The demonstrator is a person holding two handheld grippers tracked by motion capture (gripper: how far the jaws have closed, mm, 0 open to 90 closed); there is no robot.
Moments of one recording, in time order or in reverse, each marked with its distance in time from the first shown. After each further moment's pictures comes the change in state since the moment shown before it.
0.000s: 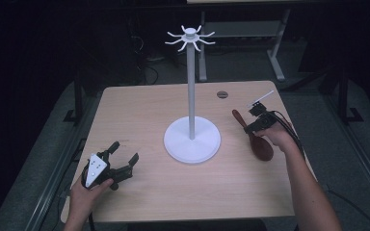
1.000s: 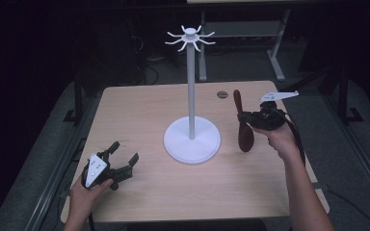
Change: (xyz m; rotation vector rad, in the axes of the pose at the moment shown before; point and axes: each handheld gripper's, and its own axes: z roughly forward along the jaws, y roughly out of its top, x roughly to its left) left arm 0.000 0.000 0.000 -0.001 0.001 -0.001; right arm 0.043 -0.014 -0.068 -0.499 0.142 -0.090
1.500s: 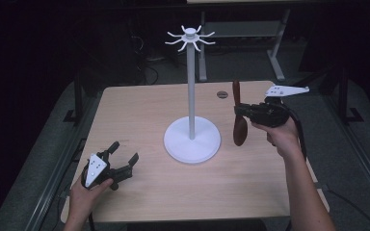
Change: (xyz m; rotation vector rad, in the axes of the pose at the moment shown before) left arm 0.001 0.000 0.000 0.000 0.000 0.002; right arm 0.024 0.025 -0.026 -0.161 0.097 -0.057
